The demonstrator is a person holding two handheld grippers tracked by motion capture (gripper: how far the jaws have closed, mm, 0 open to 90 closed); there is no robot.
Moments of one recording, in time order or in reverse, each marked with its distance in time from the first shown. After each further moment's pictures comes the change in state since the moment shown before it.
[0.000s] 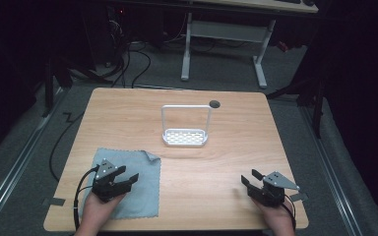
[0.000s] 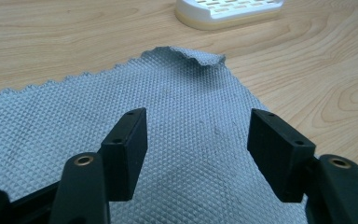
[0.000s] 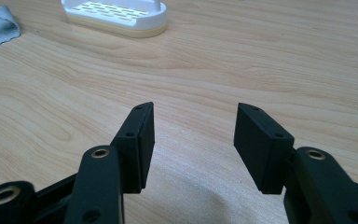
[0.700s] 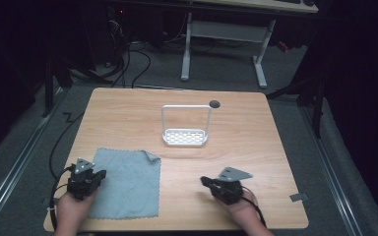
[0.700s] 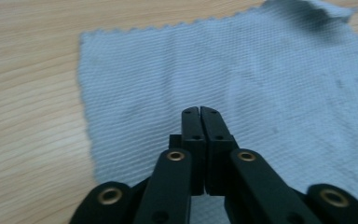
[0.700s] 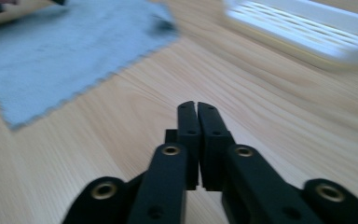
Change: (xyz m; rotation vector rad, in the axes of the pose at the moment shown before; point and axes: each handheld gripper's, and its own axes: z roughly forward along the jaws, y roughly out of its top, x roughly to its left) left arm 0.056 -0.009 -0.032 0.168 0.206 -0.057; right arm 0.109 0.047 0.058 0.101 0.385 -0.160
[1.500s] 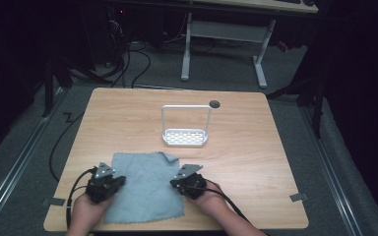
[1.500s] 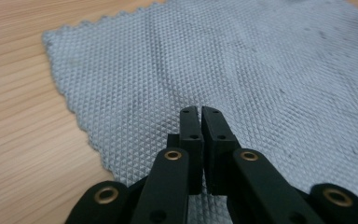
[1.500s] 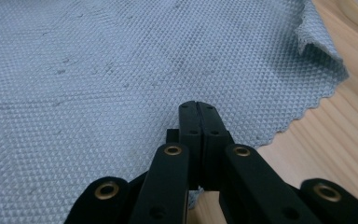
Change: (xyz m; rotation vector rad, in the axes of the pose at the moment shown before) left arm -0.063 0.004 0.024 0.023 -0.202 0.169; right arm 0.029 0.024 0.070 0.213 0.065 -0.151
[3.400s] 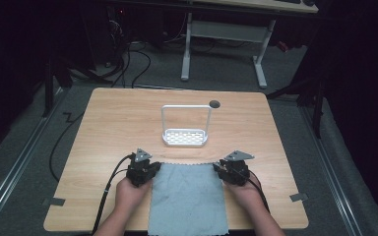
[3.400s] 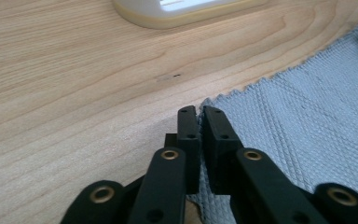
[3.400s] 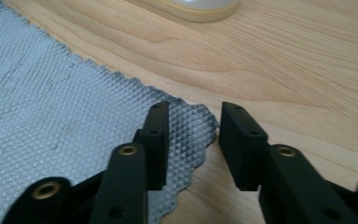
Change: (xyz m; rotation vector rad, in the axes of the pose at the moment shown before) left arm -0.035 0.057 0.073 -0.083 -0.034 -0.073; right arm -0.094 -0.063 -0.053 -0.055 -0.309 0.299
